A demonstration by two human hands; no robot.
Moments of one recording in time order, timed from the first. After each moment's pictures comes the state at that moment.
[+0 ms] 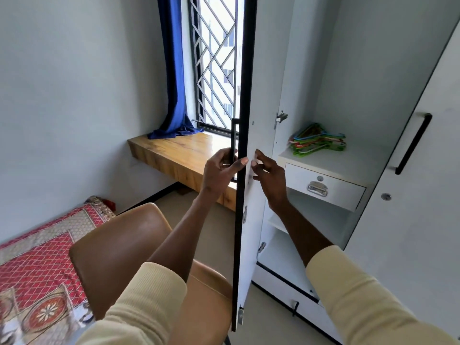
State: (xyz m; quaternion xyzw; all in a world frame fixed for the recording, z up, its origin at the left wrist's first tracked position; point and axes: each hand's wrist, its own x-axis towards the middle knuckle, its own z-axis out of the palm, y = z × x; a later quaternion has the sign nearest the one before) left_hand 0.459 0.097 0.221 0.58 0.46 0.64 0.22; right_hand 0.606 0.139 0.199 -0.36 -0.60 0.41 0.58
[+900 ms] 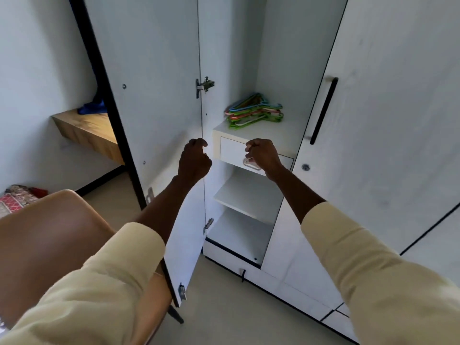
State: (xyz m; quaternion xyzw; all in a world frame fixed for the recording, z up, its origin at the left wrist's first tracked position) left_hand 0.614 0.207 0.151 0.65 0.63 0.42 0.02; right_hand 0.818 0.229 0.187 -0.52 -0.57 0.43 0.47
